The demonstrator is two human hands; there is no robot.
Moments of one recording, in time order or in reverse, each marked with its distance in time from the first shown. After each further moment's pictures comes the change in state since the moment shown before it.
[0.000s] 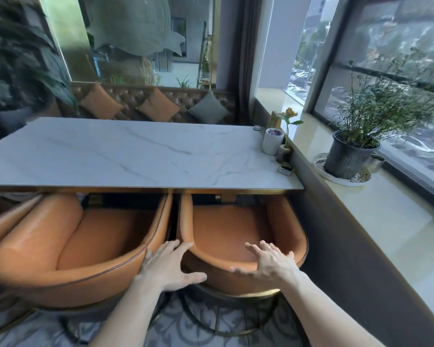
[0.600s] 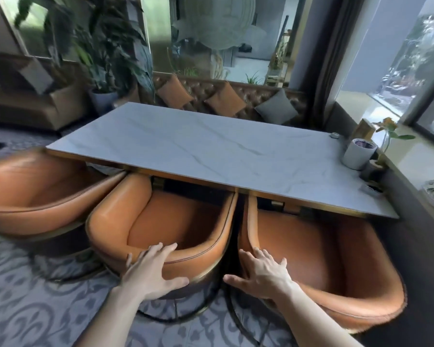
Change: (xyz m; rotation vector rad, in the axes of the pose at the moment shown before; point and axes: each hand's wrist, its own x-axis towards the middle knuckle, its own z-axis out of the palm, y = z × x) left_hand -0.059 -0.231 -0.012 -0.127 0.111 -0.317; right_hand 0.086 -0.217 0.044 -0.096 -0.056 -0.282
